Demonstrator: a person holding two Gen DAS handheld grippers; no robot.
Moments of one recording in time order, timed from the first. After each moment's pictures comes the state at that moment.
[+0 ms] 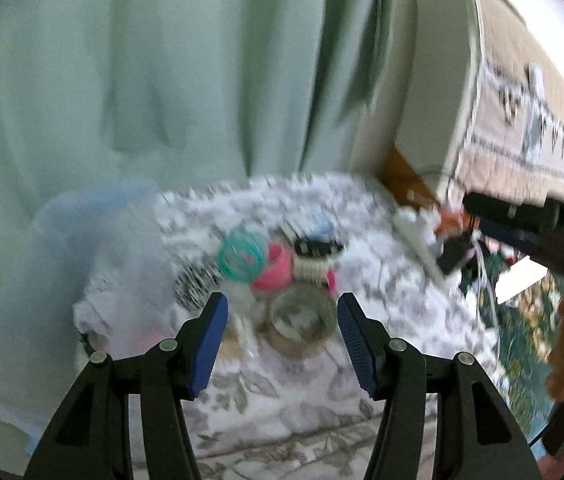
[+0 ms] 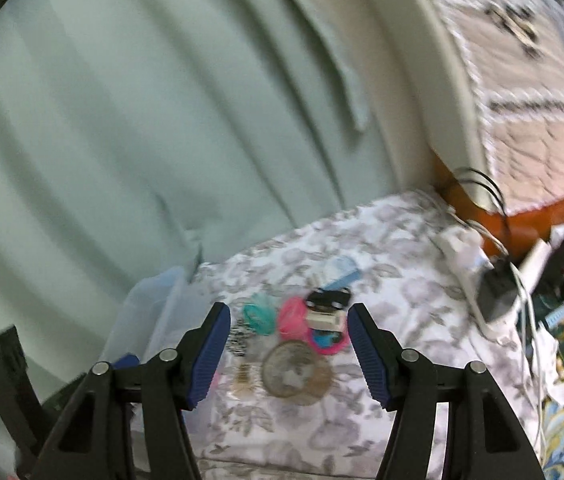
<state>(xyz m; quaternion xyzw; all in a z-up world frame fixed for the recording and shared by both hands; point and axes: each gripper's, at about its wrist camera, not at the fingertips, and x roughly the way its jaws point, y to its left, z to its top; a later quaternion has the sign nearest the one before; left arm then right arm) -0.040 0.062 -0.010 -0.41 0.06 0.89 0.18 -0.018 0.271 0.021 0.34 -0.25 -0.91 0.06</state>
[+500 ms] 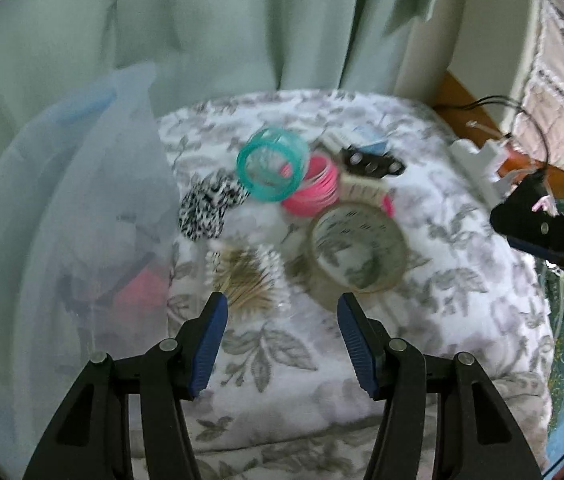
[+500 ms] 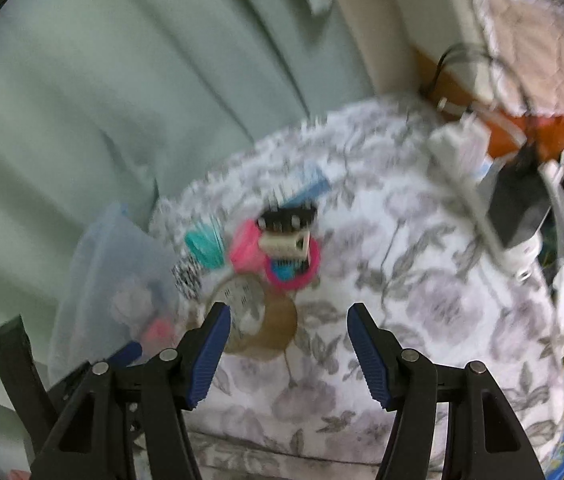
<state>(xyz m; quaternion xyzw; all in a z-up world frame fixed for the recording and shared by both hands) -0.078 0.048 -0.100 -0.50 0.07 0.86 0.11 -0.058 0.257 -0.078 0.47 -0.24 -0.85 0.06</state>
